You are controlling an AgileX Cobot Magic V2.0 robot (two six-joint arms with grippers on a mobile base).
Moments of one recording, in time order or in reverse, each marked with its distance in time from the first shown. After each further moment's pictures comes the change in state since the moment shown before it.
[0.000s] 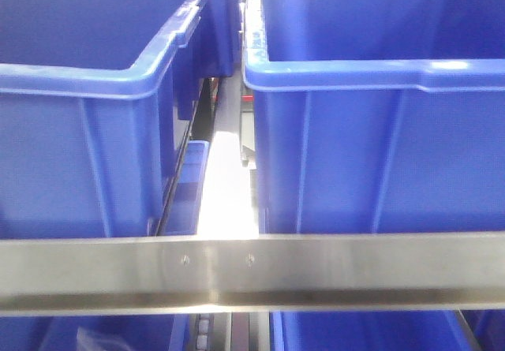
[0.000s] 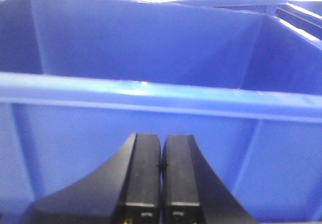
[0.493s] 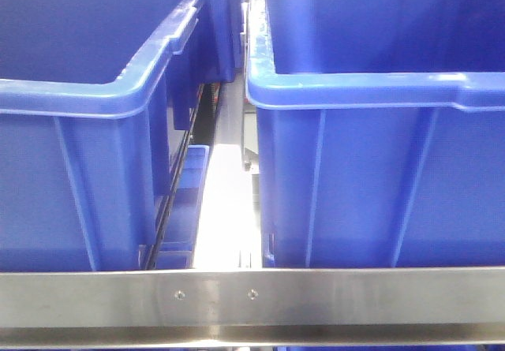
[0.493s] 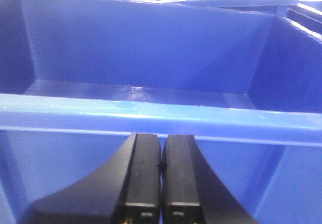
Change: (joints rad) left arm 0.000 0.000 0.000 0.000 0.000 0.000; right arm 0.000 0.000 0.000 0.000 0.000 0.000
